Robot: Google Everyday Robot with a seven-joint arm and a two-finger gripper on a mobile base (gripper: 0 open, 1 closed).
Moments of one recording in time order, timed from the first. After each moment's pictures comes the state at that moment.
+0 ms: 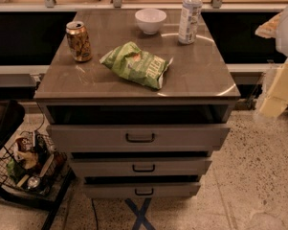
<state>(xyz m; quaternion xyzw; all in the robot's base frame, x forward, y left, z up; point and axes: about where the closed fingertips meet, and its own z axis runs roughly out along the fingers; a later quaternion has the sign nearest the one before) 0.438 -0.212 0.992 -0.60 0.78 -0.05 0.18</state>
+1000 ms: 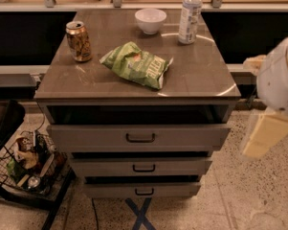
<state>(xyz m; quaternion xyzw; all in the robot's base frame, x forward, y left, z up) 0.406 -0.197 0.943 -0.61 0.77 -0.08 0.19</state>
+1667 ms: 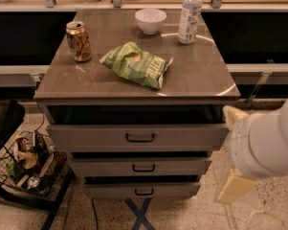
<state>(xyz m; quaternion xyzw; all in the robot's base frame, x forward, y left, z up) 0.373 -0.172 0.847 -0.61 0.75 -0.10 0.21</state>
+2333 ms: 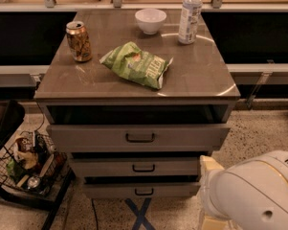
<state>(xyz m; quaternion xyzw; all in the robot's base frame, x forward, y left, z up) 0.341 -0.156 0.690 -0.64 0.75 -0.08 0.14</state>
